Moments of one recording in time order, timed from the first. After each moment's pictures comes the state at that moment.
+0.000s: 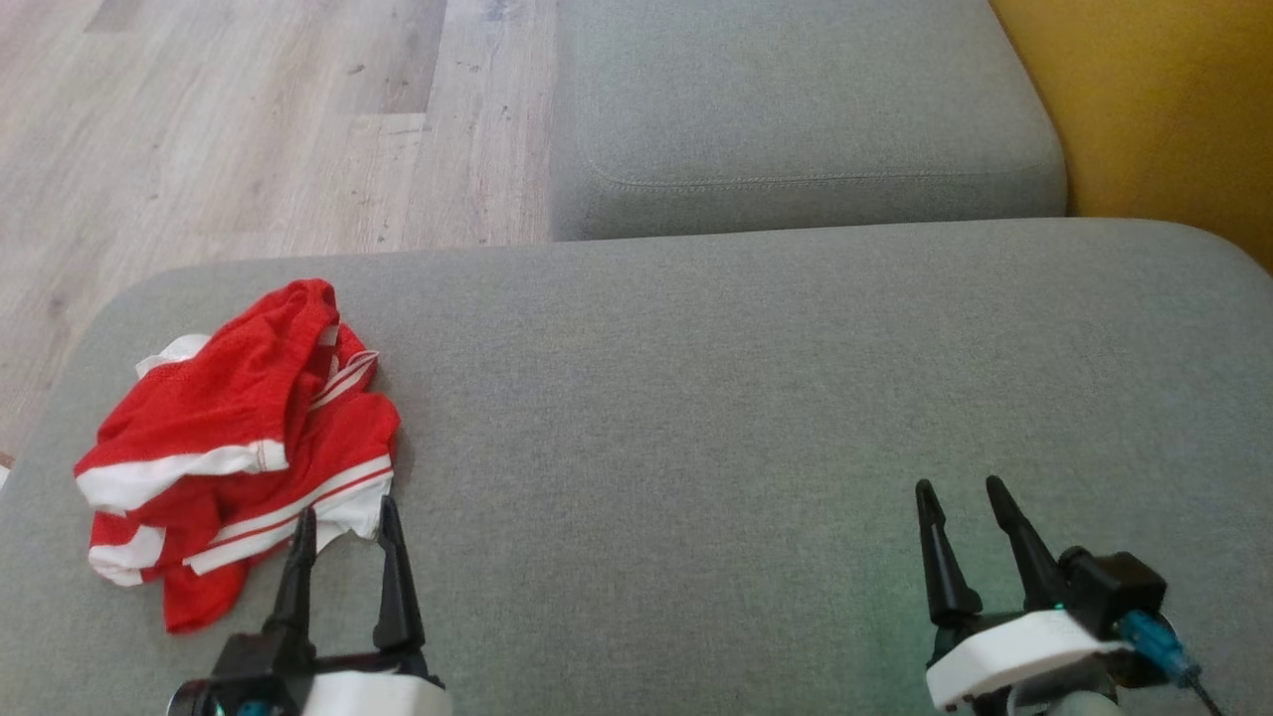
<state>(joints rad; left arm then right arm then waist) 0.09 0.04 -0.14 0.15 -0.26 0.06 -0.22 0.04 -0.04 0.11 0.32 0.25 0.12 -0.21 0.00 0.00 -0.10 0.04</state>
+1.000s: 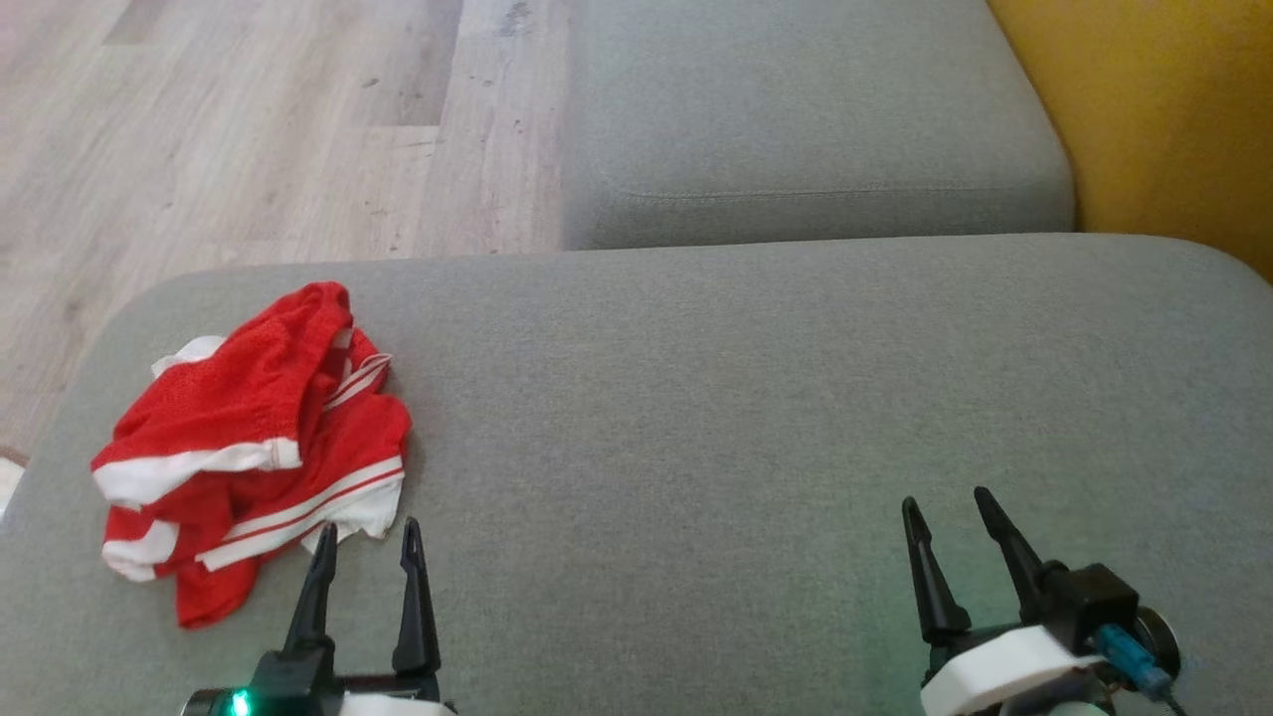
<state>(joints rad) 0.11 0.05 -0.16 0.18 -0.15 0.07 -0.25 0.04 -0.04 0.11 0.35 0.10 0.12 -0.25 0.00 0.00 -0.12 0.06</state>
